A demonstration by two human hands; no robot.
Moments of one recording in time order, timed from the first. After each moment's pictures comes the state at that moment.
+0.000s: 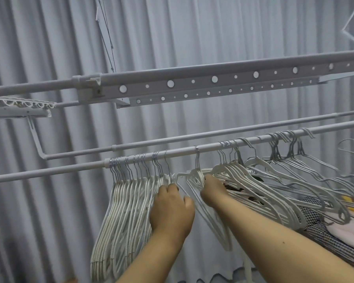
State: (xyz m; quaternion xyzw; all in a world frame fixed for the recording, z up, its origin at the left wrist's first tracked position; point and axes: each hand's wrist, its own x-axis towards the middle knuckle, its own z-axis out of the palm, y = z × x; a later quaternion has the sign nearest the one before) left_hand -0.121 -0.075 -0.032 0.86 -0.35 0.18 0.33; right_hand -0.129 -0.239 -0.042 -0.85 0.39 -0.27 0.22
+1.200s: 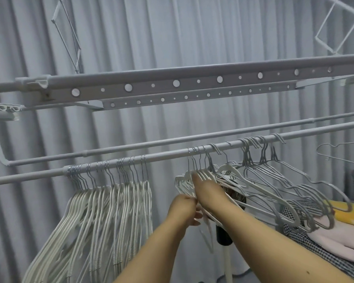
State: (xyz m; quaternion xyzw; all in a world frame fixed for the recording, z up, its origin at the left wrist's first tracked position) left_hand -0.161 -0.206 -0.043 0.73 -0.32 -0.25 0.55; right_hand -0.204 -0.296 -0.031 -0.85 0.34 -0.28 0.27
